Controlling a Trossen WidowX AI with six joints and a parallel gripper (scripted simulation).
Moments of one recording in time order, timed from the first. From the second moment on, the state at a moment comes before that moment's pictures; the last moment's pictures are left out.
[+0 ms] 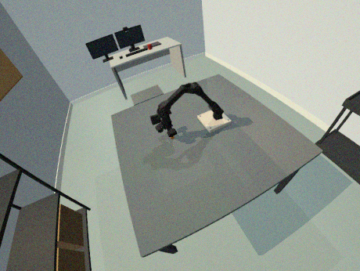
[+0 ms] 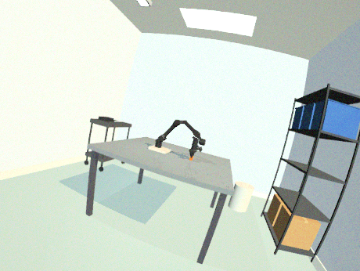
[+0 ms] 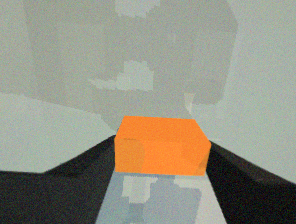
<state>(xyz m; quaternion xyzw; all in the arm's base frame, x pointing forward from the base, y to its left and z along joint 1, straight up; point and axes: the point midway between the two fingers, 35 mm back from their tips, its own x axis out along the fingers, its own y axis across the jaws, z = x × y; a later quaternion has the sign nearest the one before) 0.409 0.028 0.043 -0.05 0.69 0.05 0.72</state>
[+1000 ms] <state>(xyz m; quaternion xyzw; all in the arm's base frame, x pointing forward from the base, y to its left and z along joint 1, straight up) 0.415 0.027 0.061 -0.04 0.60 0.06 0.80</state>
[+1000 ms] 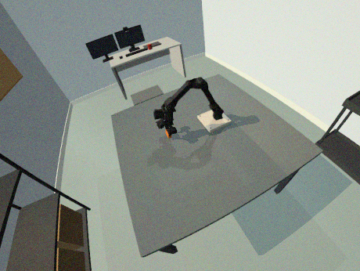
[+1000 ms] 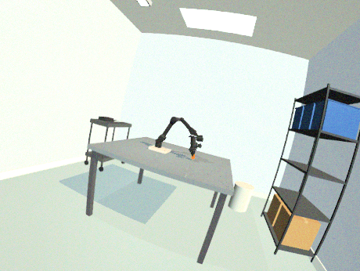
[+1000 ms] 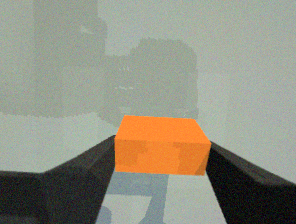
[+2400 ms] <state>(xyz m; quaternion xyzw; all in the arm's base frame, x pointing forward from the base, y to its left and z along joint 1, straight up) 0.424 0.027 0.034 -0.03 0.36 0.07 0.93</state>
